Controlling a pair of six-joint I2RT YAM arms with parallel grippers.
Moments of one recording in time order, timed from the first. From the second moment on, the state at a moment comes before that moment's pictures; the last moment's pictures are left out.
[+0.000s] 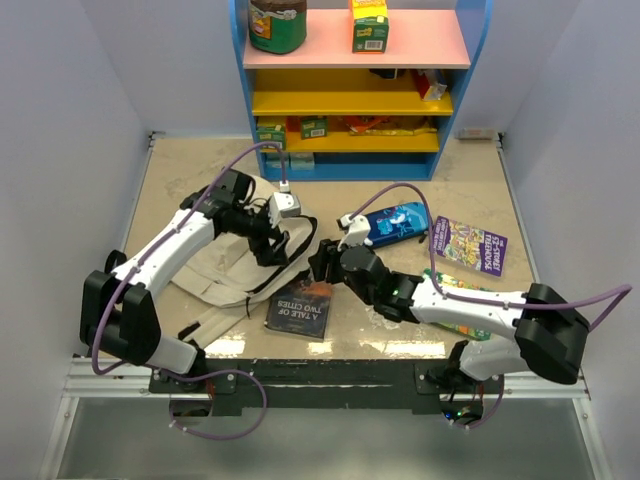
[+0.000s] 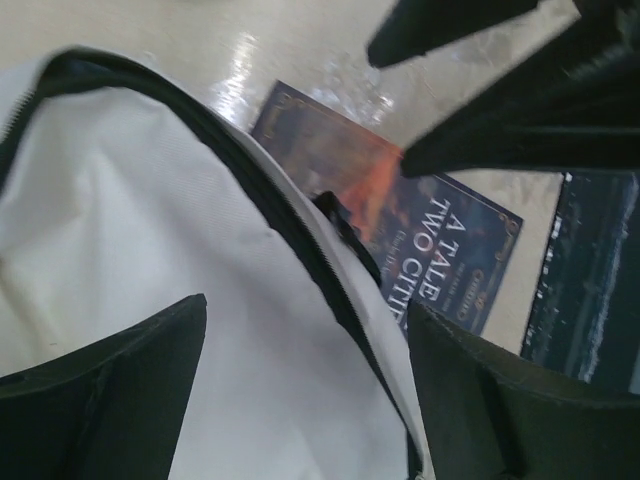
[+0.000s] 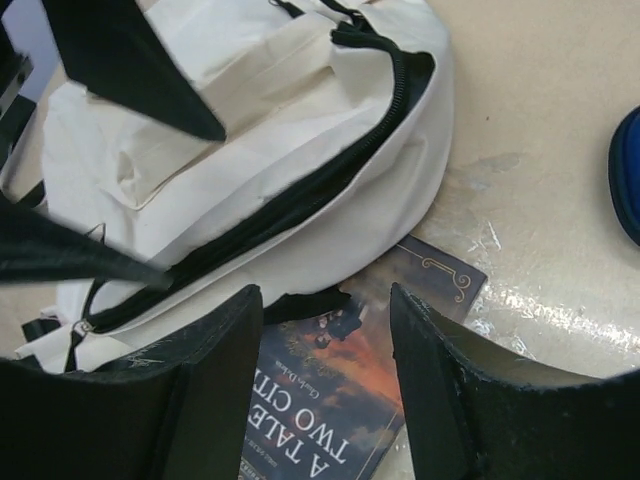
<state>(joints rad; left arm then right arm) -0.35 1.46 1.15 -0.72 0.71 0.63 1.05 1.32 0.72 0.21 0.45 0.59</state>
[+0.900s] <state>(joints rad) -0.35 1.46 1.02 -0.64 0.75 0.65 1.03 1.52 0.72 0.41 0.34 0.65</state>
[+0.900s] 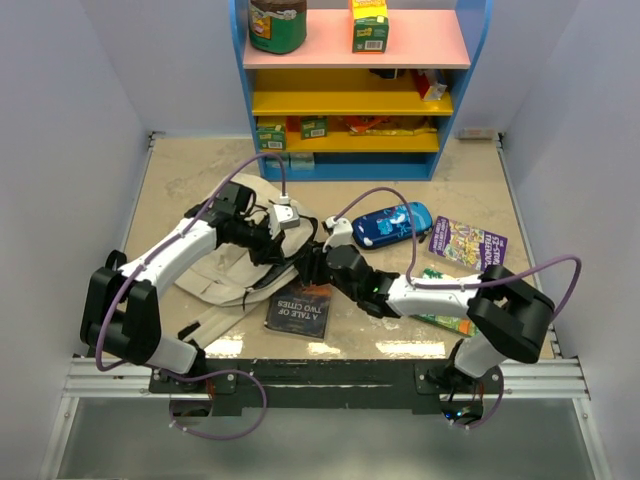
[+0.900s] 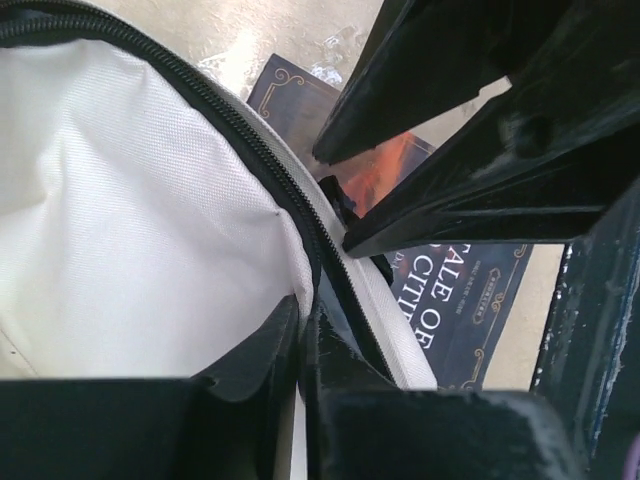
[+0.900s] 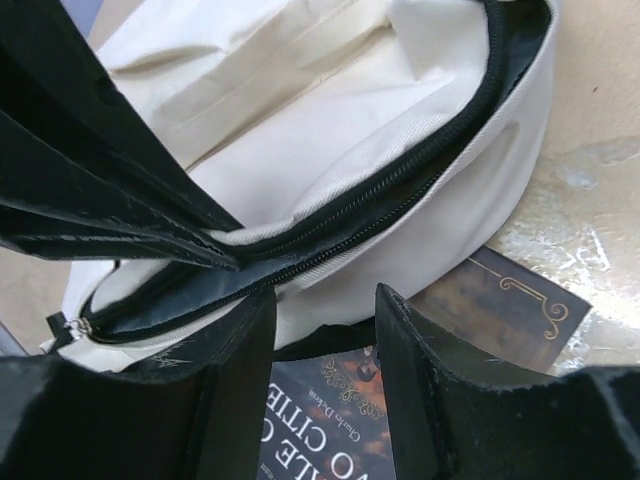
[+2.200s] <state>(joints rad) 0.00 1.15 0.94 -0.66 0.84 0.55 1.22 1.76 0.87 0.26 0.50 0.71</state>
